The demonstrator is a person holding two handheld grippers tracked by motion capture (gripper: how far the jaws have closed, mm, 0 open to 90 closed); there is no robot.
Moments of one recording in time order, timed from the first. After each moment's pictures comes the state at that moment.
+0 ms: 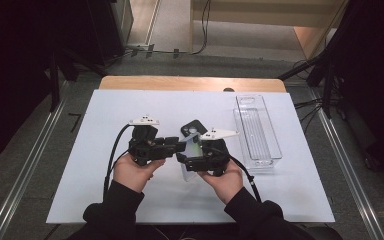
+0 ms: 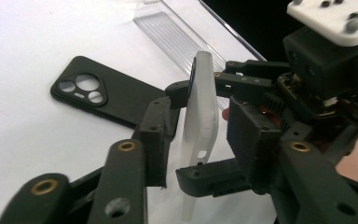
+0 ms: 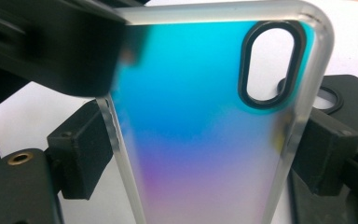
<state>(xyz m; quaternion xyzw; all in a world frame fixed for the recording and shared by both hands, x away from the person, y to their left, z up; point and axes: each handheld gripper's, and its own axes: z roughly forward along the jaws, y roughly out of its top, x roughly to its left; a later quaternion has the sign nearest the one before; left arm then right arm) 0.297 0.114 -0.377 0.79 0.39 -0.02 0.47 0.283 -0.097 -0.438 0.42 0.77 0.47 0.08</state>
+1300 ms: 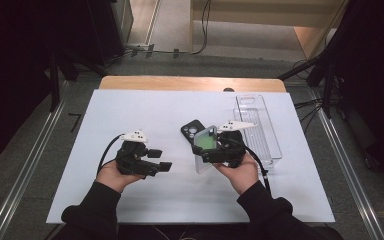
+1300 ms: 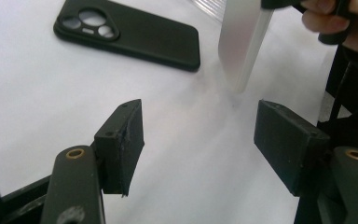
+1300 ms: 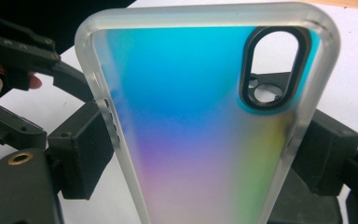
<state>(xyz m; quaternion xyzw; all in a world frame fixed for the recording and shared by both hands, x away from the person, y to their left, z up) 0.303 0.159 -0.432 0.85 0.31 -0.04 0.42 0.297 -0.138 -0.430 0.43 0.76 0.47 0.08</state>
